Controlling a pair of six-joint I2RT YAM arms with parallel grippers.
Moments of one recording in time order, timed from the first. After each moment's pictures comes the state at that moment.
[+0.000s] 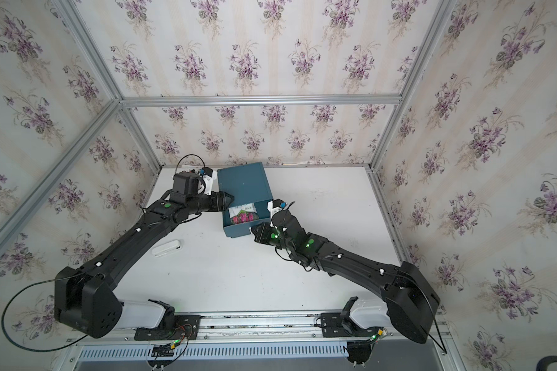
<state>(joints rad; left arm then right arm) -0.31 1.39 1.15 -0.43 0.26 -0.32 0.91 1.30 0.82 0.00 -0.10 0.97</state>
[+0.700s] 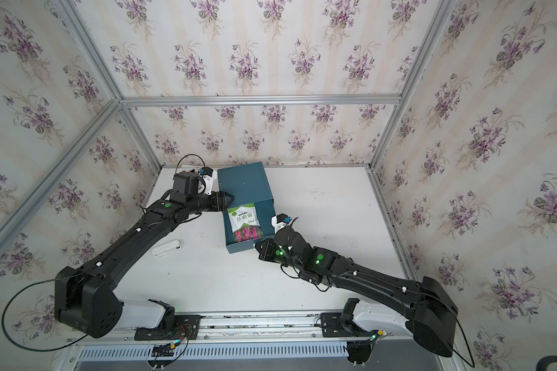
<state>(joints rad) -0.31 1.40 1.15 -0.43 0.26 -0.32 1.03 1.13 0.73 -0.13 -0.02 1.05</state>
